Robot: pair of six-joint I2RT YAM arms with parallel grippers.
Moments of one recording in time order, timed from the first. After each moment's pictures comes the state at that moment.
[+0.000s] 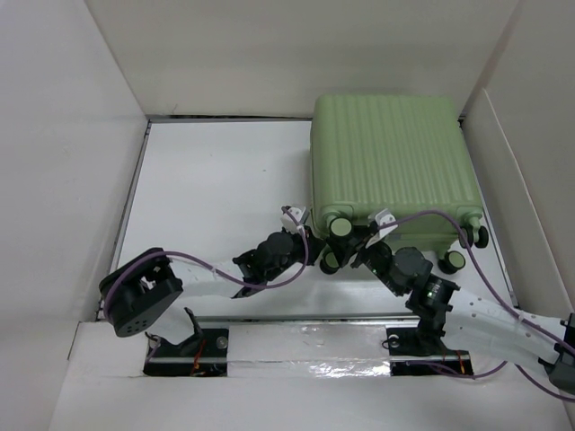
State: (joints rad) left arm -1.03 1.45 0.53 0.64 -0.22 -0.57; right arm 1.01 0.74 0.37 0.37 0.37 0.15
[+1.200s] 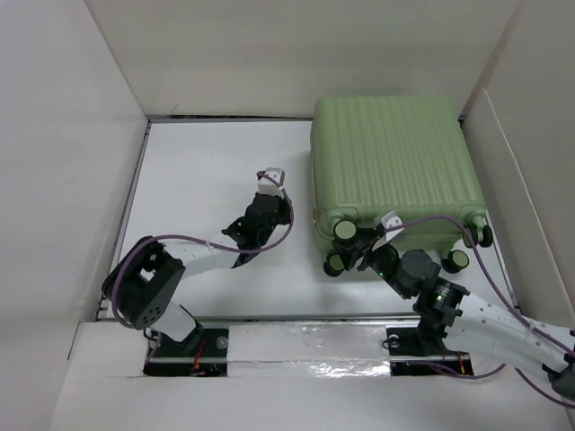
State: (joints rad) left arm -0.76 1.49 0.69 0.48 -0.35 -0.39; right arm 1.00 0.62 0.36 0.26 0.35 0.14
